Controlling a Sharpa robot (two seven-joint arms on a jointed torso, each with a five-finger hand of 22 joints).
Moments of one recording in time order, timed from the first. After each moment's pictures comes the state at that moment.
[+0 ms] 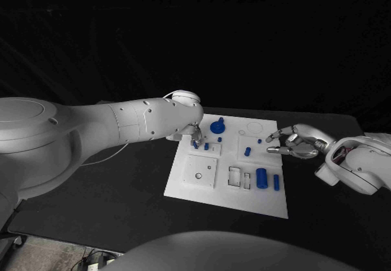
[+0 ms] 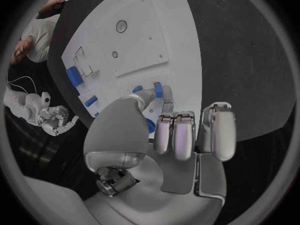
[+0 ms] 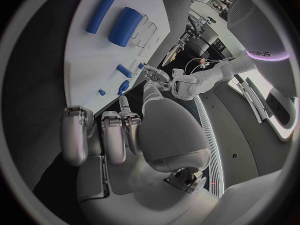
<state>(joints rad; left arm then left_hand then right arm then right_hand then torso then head) 1.31 -0.38 -0.21 1.05 -1.13 0.33 -0.70 1.19 -0.09 0.46 0.18 0.32 1.01 0.04 0.29 1.02 1.47 -0.02 1.57 1.31 1.47 -0.07 1.57 1.31 0.02 1.46 0.05 1.45 1.31 1.21 -0.95 -0.22 1.46 -0.95 -0.17 0.17 1.35 0.05 -0.06 0.26 0.13 0.72 0.13 0.23 0.34 1.47 0.04 1.57 1.31 1.47 -0.01 1.57 1.31 0.03 1.44 0.11 1.42 1.31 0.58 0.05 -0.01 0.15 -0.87</state>
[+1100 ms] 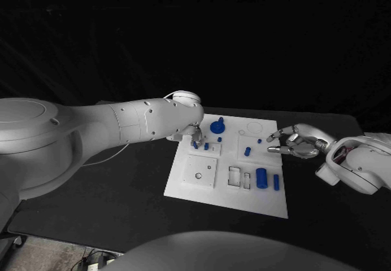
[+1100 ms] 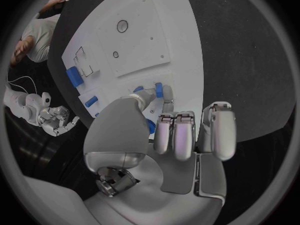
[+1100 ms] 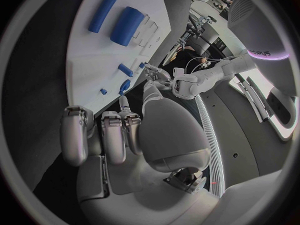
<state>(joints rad) 1.30 -0.37 -0.21 1.05 -1.13 0.33 -0.70 1.19 -0.08 0.47 0.18 0.32 1.01 0.04 0.29 1.02 1.47 -0.02 1.57 1.31 1.47 -0.07 1.57 1.31 0.02 1.46 0.05 1.44 1.31 1.21 -0.95 -0.22 1.45 -0.94 -0.17 0.16 1.35 0.05 -0.06 0.26 0.13 0.72 0.13 0.23 0.34 1.47 0.04 1.57 1.31 1.47 -0.01 1.57 1.31 0.03 1.44 0.11 1.42 1.31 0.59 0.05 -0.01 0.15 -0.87</state>
